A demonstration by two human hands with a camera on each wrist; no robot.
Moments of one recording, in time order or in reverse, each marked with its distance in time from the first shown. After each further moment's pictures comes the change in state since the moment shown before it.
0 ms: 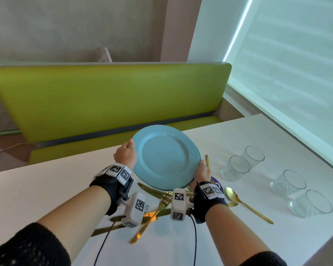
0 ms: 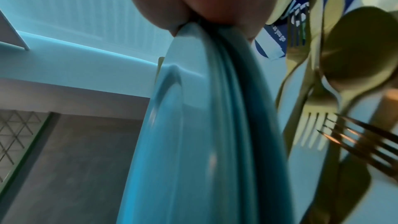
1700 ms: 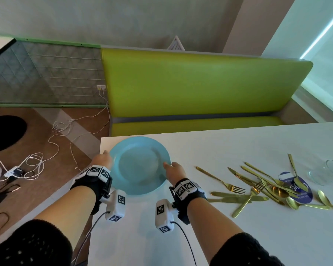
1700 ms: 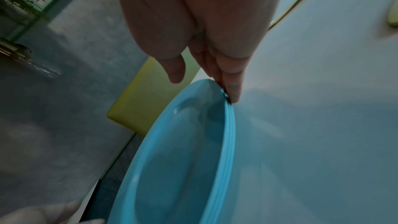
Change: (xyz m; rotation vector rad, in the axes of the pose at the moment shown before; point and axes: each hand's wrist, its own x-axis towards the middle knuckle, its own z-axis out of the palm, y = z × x) left_hand 0.058 -0.207 -0.345 0.206 0.097 -0.456; right_hand -0.219 0.136 0.292 -0.718 -0.499 -0.232
